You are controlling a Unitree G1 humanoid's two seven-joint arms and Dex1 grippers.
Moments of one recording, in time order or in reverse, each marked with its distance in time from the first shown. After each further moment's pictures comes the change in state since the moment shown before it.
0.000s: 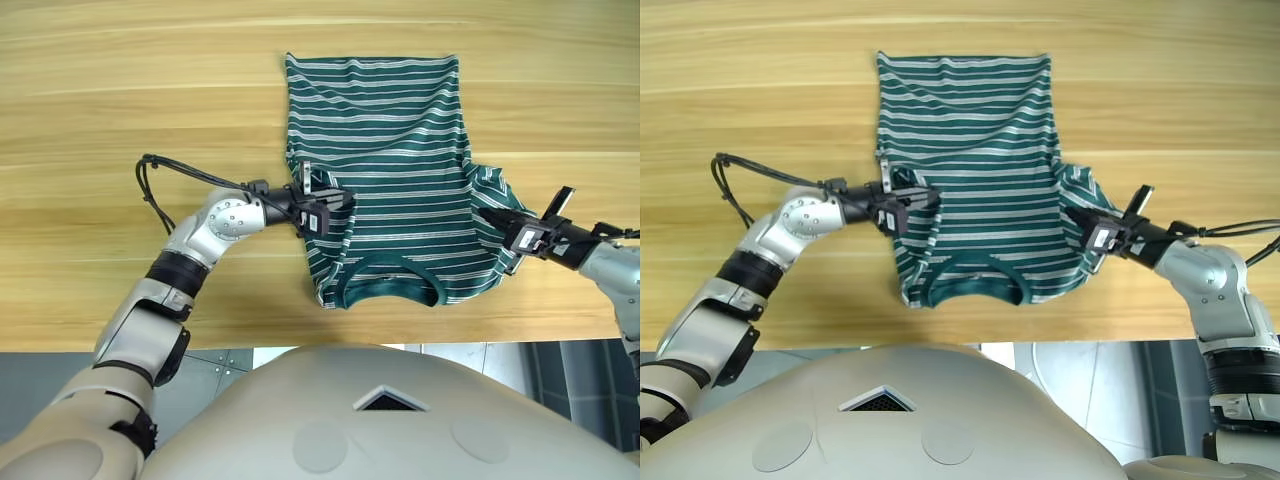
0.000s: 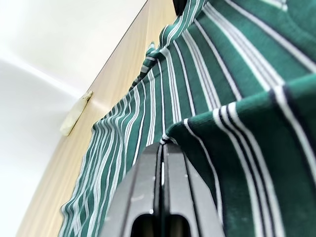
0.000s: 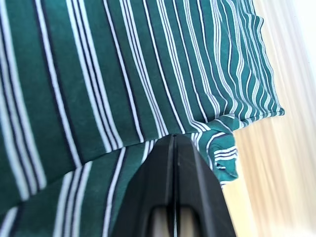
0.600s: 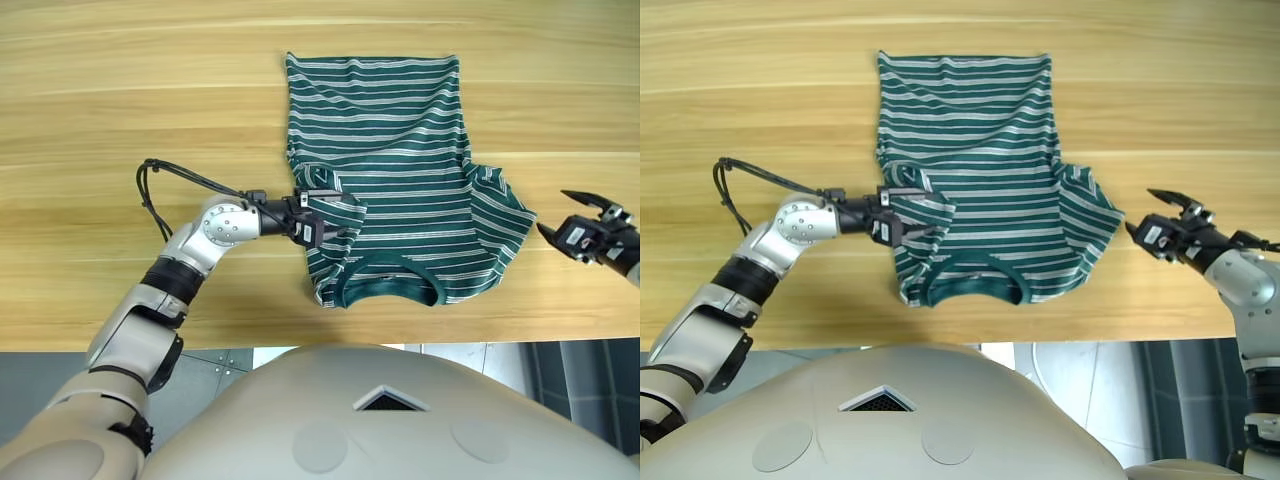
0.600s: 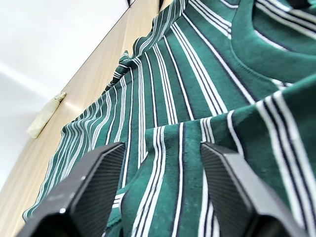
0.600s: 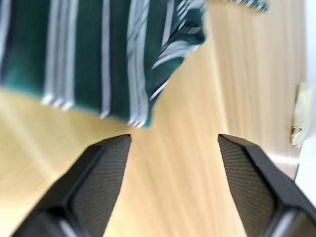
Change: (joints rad) left arm 0.014 0.039 -0.027 -0.011 -0.074 0.021 -0.078; right arm 0.169 -0.084 -0.185 0.025 -0.174 0.118 -0.110
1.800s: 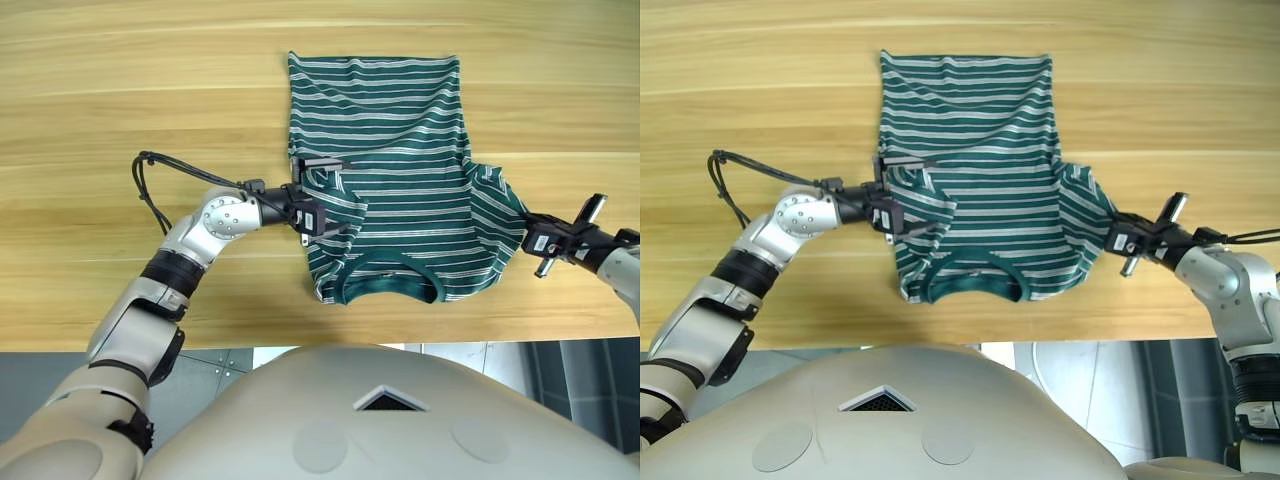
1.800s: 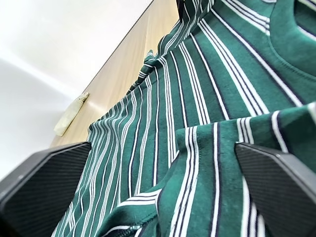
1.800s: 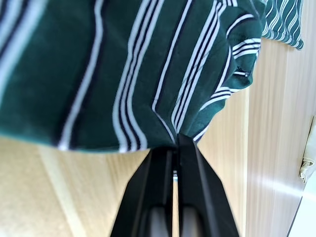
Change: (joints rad) left arm -0.031 -0.005 -0.005 0.017 0.013 -0.009 0.072; right arm -0.121 -0.002 0.175 0.011 -0.069 -0.009 -0.024
